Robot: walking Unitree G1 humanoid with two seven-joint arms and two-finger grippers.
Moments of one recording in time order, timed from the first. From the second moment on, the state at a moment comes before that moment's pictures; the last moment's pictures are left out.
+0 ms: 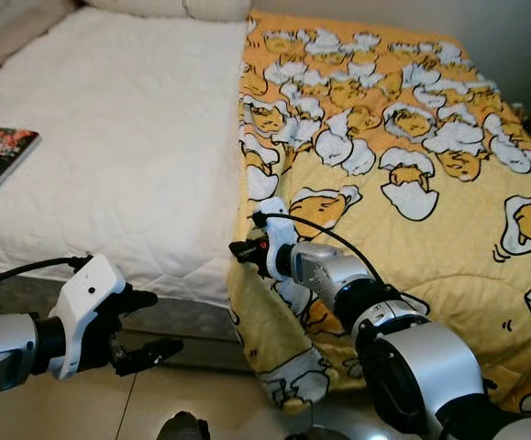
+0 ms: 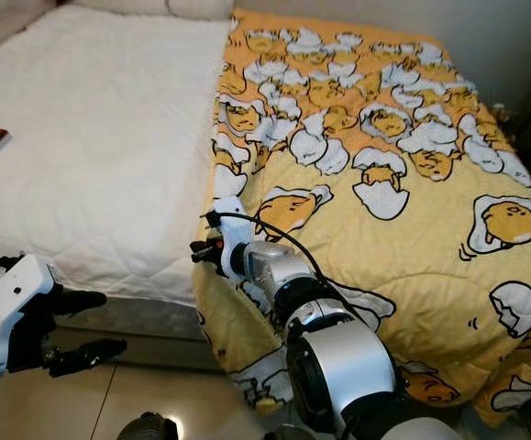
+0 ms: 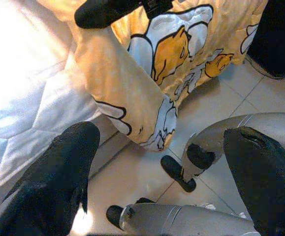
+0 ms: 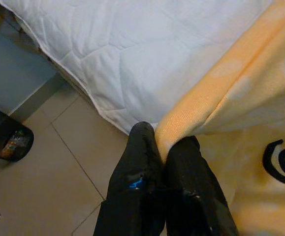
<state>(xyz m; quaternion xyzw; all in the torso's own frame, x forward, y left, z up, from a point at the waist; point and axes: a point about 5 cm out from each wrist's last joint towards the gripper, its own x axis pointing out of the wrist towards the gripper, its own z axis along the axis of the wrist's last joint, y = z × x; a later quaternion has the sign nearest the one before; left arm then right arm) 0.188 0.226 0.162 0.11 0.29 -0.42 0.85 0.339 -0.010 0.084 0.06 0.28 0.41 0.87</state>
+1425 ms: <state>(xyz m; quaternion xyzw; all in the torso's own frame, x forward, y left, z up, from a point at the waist) 0.223 0.202 0.139 0.11 0.21 -0.27 0.94 0.316 -0.104 0.066 0.04 0.20 0.28 0.94</state>
